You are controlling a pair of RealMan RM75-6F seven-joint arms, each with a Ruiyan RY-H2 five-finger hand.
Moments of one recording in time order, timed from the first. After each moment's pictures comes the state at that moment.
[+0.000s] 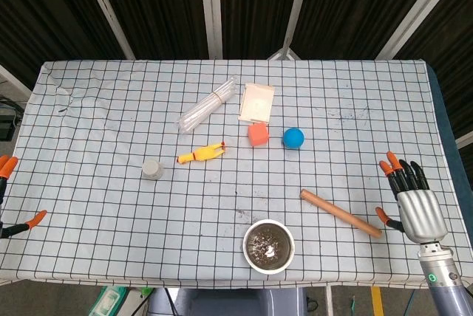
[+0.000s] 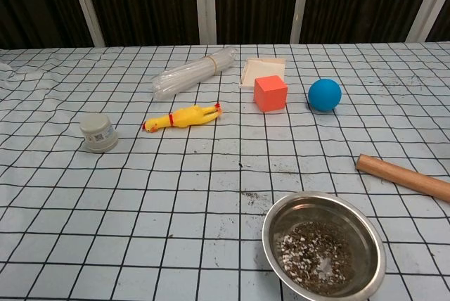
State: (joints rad) left arm -0.04 -1.13 -0.09 -1.62 1.46 1.55 -0.10; right arm 0.20 -1.16 0.04 -1.58 -1.53 1.46 -0.09
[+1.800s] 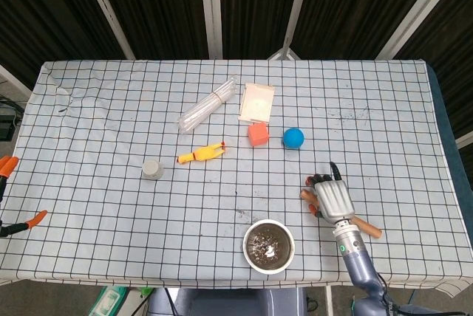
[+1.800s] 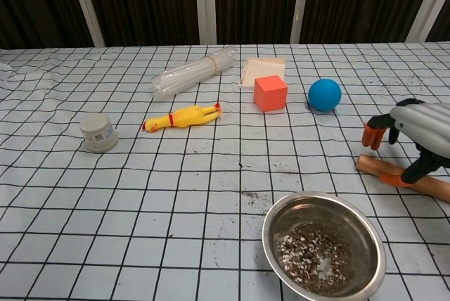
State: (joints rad) left arm -0.05 -1.09 -0.09 -1.64 1.42 1.49 -0.18; right arm 0.42 -1.58 0.13 -1.53 -1.20 1.18 -0.55
